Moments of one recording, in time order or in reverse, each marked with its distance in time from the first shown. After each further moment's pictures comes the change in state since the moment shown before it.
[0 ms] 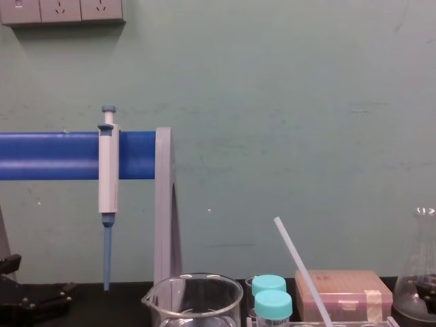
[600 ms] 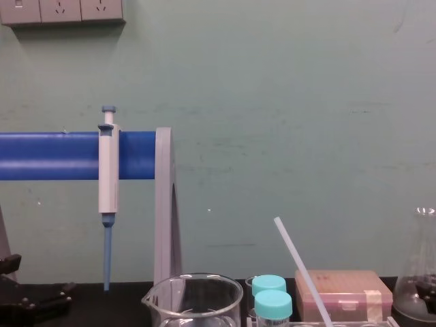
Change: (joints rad) left arm 0.000 0.000 0.000 0.000 0.000 0.000 0.000; right arm 0.000 0.000 0.000 0.000 0.000 0.000 0.000
